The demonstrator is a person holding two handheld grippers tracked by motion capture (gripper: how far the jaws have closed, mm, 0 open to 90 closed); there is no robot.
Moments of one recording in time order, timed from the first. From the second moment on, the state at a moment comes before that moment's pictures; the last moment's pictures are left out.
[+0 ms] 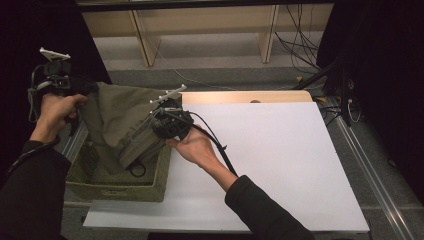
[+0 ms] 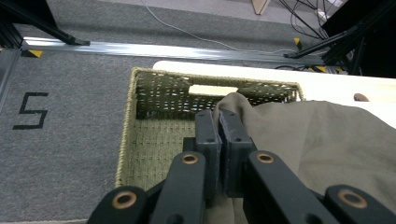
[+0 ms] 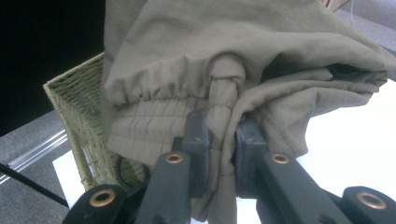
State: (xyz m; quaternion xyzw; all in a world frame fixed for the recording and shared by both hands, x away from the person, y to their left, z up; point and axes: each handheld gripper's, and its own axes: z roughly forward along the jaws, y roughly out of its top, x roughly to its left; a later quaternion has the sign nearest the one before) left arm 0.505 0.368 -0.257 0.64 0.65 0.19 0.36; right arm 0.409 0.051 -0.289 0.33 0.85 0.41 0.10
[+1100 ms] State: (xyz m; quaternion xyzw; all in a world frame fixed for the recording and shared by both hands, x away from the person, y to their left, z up) left arm 0.505 0.387 -0.269 0.63 0.67 0.20 0.34; right arm 0.406 0.082 -0.308 0.32 0.86 0.39 0.09
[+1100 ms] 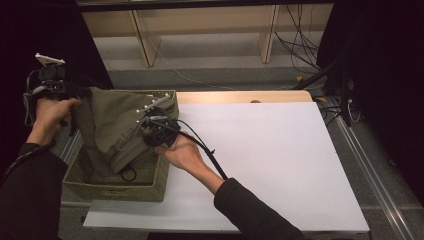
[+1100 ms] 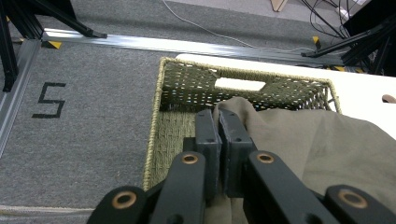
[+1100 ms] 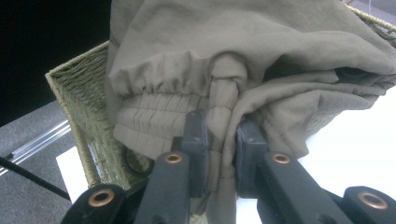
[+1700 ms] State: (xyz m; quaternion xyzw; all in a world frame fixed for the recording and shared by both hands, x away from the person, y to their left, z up) left arm 0.508 0.387 -0.274 0.62 0.69 0.21 0.31; right arm 0.404 0.097 -0.323 0.30 0.88 0.36 0.05
